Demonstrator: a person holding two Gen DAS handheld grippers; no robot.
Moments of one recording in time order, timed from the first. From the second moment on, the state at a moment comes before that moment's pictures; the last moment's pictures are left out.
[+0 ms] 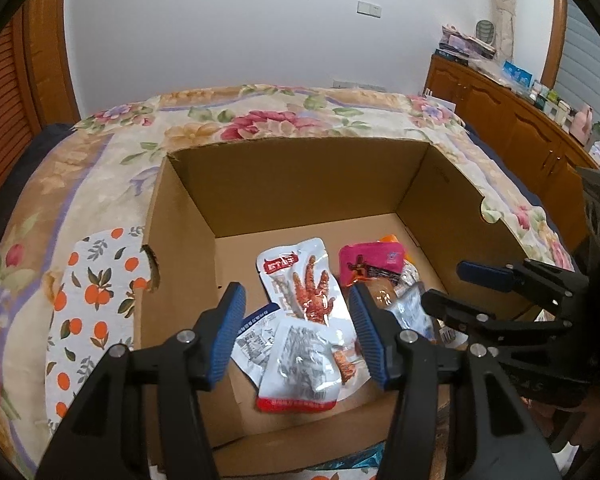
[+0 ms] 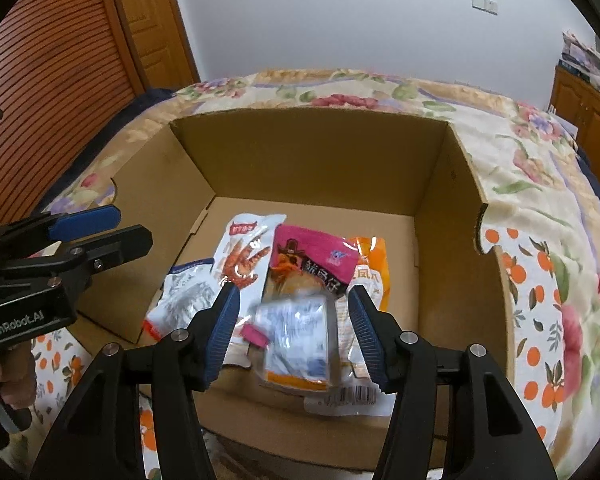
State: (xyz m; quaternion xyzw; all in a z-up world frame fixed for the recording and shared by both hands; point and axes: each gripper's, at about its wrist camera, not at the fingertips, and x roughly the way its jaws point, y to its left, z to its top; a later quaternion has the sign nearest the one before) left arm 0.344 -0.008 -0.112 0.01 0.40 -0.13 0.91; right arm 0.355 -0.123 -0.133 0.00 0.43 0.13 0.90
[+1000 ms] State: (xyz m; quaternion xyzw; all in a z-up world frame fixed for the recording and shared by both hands) left arm 0.213 -0.013 -0.075 0.08 0.36 -0.14 0.92; right arm 0.225 -0.145 -0.056 0.01 0.38 0.11 0.92
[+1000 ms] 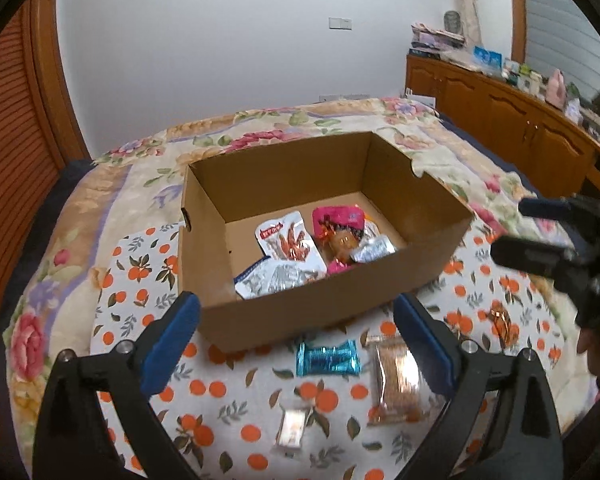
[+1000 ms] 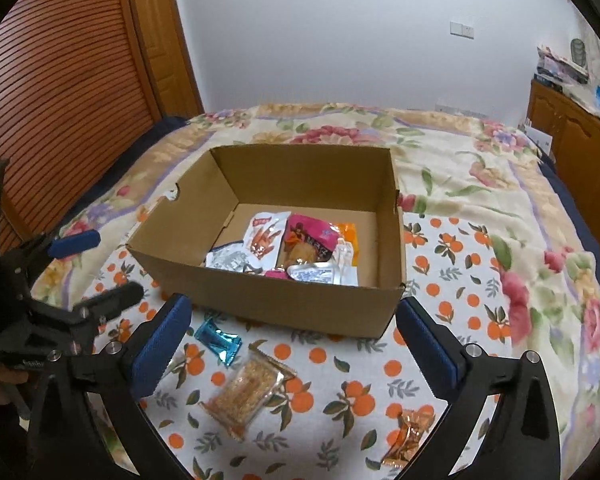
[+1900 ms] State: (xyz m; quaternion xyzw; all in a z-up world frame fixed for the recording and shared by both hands) left arm 0.187 0.046 -0.116 0.06 0.43 -0.17 0.88; right arm 0.189 -0.098 -0.121 0.01 0.42 0.13 0.90
